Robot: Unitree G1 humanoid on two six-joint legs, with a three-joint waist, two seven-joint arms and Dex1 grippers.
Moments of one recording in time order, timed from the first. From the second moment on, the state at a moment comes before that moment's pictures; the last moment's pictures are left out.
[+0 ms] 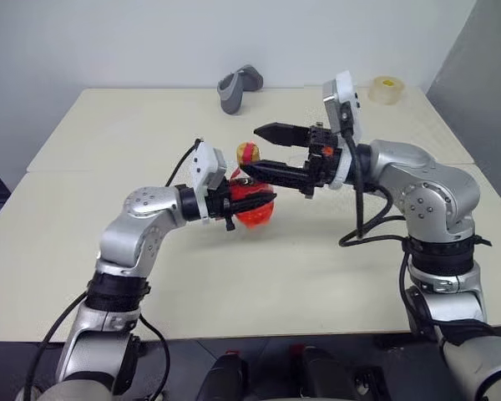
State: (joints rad) left arm -0.61 0.48 -0.07 0.00 -0.44 0.42 -1.02; right arm -0.89 -0.31 0.02 -0.22 0.63 0.87 0.78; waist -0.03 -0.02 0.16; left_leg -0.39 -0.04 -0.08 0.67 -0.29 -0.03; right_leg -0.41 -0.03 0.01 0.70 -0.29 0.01
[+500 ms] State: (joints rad) left arm -0.66 0.43 -0.10 0.12 -0.39 0.33 -1.06; right arm -0.87 -0.27 0.12 -0.19 0.51 0.72 0.71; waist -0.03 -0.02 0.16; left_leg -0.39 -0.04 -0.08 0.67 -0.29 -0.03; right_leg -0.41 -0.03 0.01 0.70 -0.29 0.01
